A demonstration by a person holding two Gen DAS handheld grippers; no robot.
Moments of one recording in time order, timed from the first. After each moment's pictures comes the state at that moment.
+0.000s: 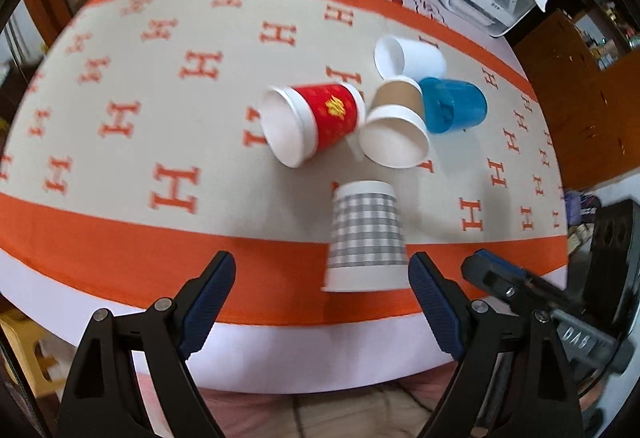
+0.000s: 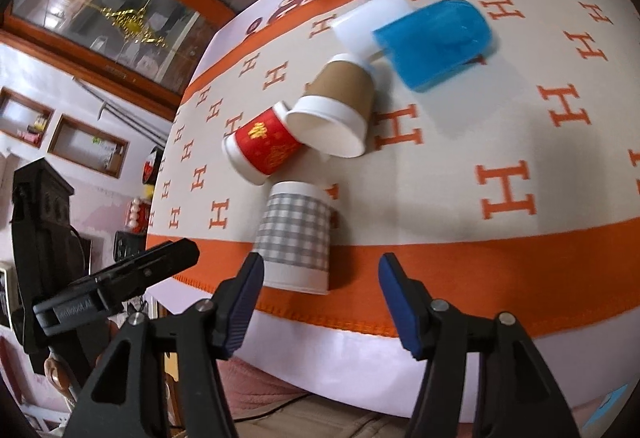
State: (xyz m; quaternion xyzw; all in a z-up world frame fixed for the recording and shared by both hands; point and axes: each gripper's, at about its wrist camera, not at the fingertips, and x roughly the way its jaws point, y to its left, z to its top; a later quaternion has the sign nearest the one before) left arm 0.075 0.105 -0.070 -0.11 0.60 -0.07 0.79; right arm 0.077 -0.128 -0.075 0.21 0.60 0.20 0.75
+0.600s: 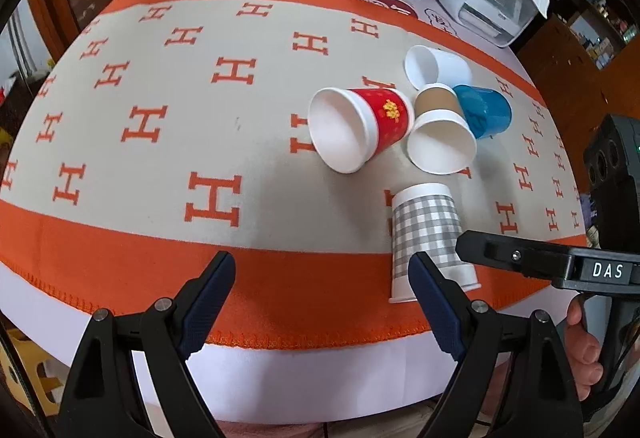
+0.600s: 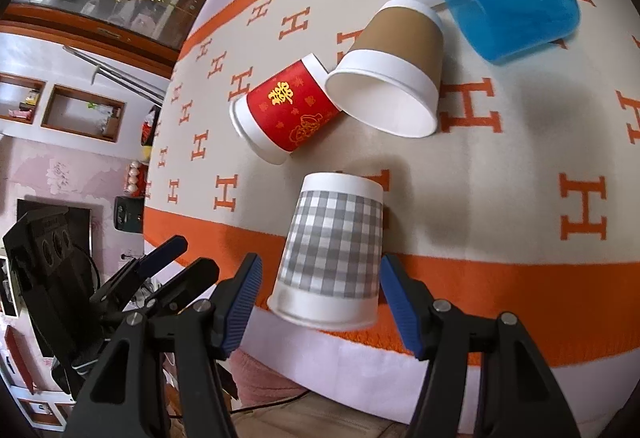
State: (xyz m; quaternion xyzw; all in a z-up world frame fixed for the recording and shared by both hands) left arm 0.068 0.142 -0.105 -0.10 0.57 -0.06 0.81; right arm 0.115 -0.074 -0.108 0.18 0.67 0.21 0.69
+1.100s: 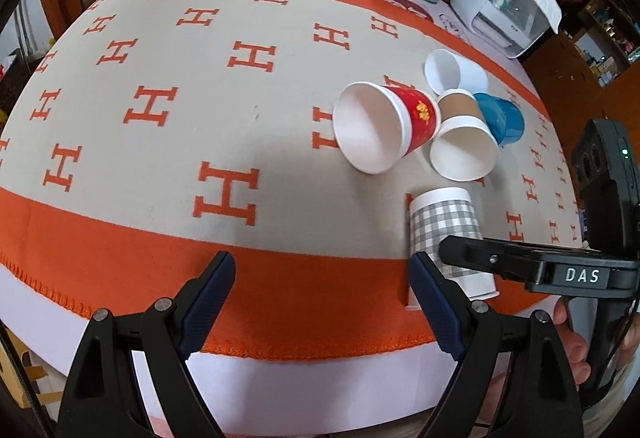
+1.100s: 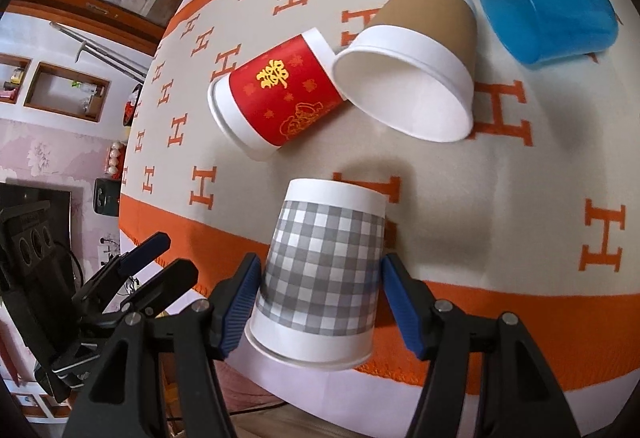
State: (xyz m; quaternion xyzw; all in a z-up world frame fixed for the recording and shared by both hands) left arm 0.073 0.159 -0.124 -0.14 0.57 -0.06 0.81; right arm 0.123 -0.058 -0.126 0.14 0.68 0.21 0.68
